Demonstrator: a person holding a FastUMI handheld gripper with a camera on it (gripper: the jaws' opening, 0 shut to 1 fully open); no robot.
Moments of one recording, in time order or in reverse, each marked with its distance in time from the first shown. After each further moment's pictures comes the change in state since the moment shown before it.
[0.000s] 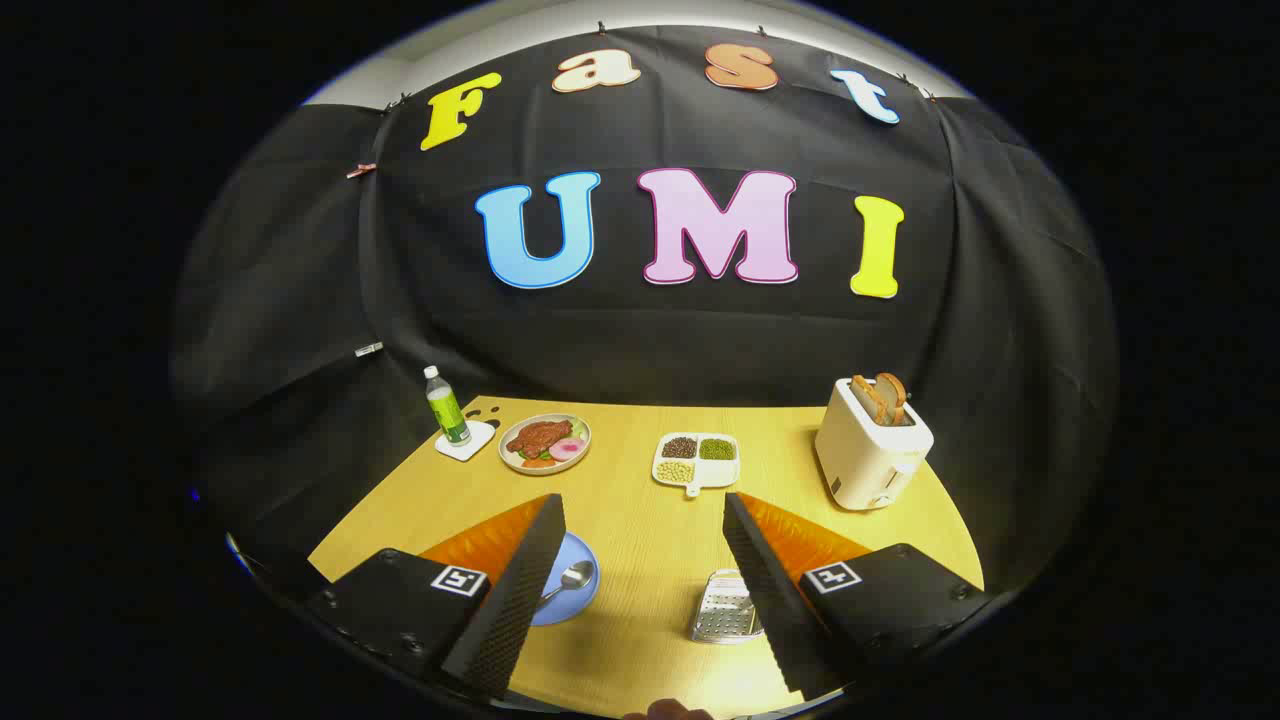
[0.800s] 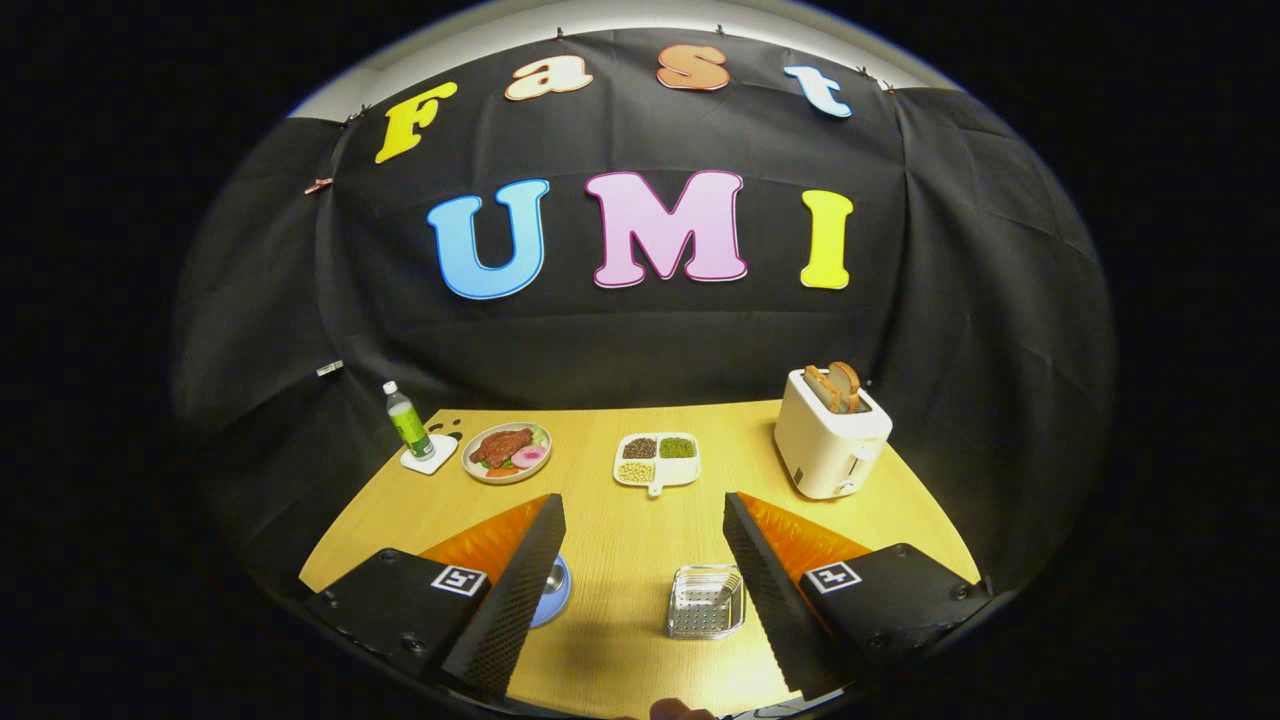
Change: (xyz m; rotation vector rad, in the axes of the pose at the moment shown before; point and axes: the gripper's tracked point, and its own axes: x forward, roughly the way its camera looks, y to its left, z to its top) arm -0.005 -0.036 0.004 0.063 -0.033 -0.135
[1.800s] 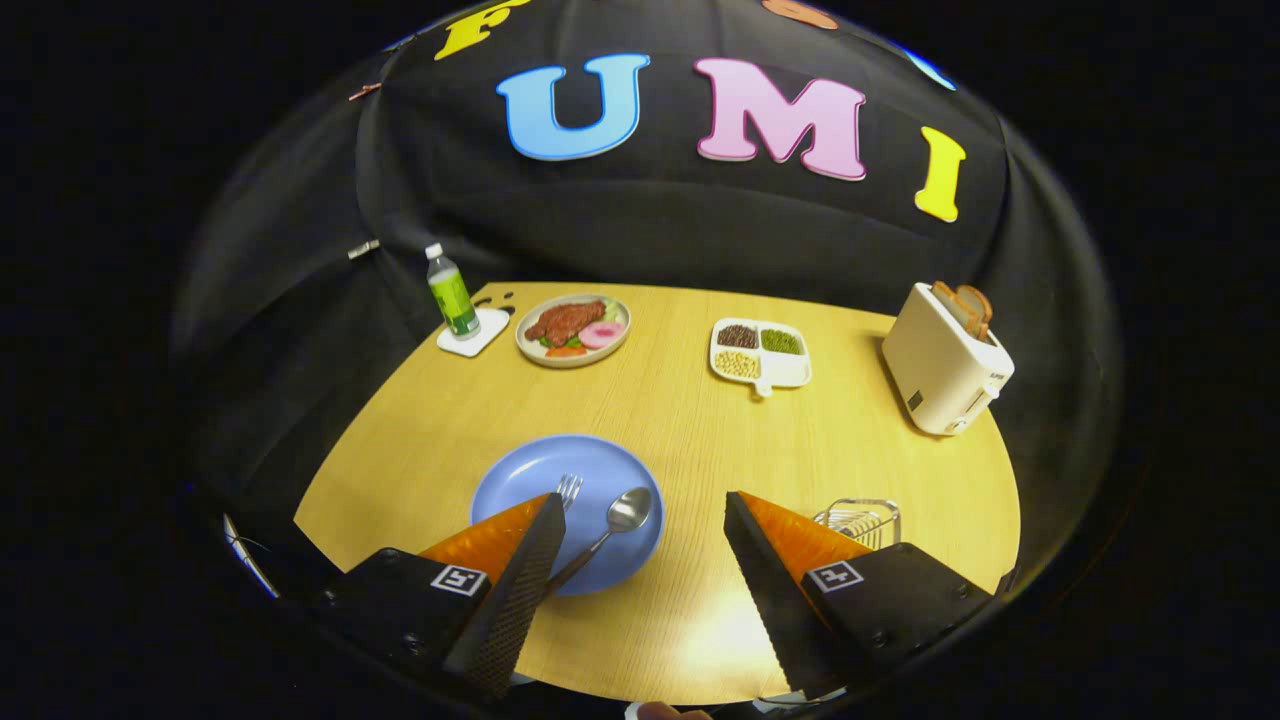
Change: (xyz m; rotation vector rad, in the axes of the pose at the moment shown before) arm 0.066 0.124 -0.146 -0.137 0.408 0.143
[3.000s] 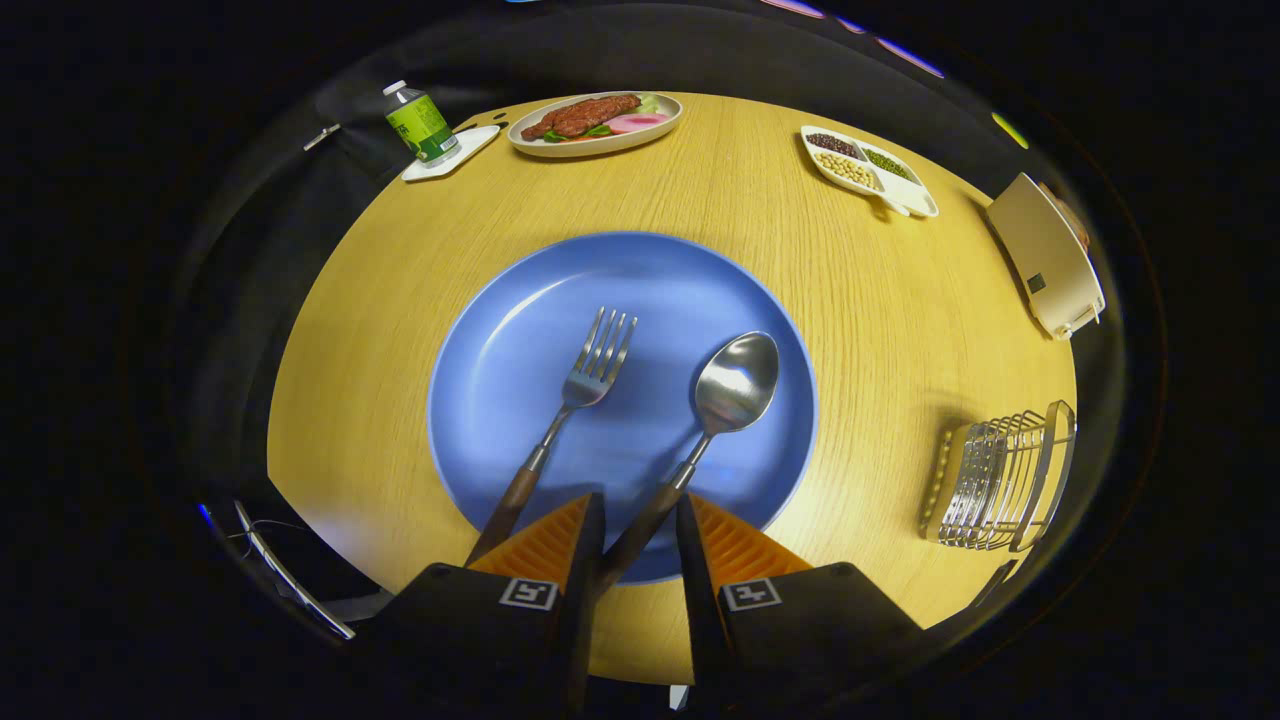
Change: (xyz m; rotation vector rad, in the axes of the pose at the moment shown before) arm 0.094 0.060 -0.116 0.031 0.503 0.022
